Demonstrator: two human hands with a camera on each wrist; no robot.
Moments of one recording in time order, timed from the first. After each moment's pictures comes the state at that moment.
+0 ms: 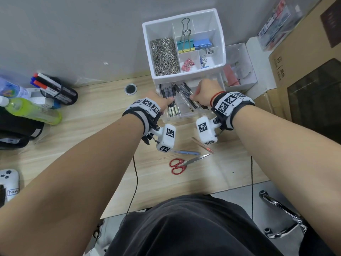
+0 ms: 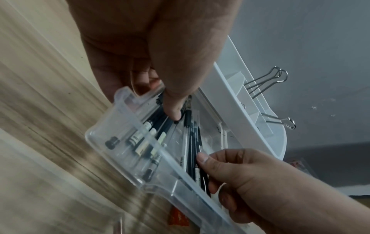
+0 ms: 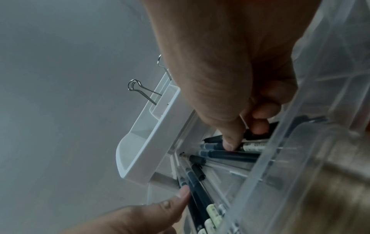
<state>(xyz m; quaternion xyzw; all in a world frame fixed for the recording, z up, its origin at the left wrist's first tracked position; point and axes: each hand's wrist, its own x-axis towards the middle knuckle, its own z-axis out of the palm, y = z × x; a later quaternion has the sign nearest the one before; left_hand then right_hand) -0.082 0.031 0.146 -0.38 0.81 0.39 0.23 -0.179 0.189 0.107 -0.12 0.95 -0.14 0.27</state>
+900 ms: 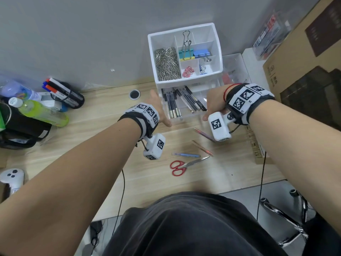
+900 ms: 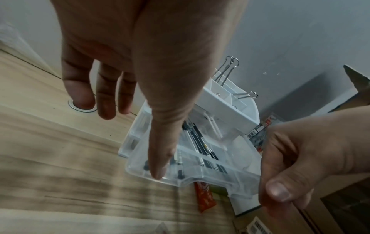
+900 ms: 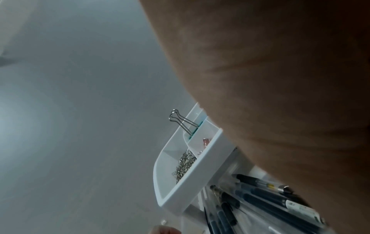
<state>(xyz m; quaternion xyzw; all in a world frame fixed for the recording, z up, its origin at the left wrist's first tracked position) -0.059 0.031 0.167 -0.30 0.88 0.27 0.26 -0.172 0.209 0.180 -0.24 0.86 0.11 0.44</state>
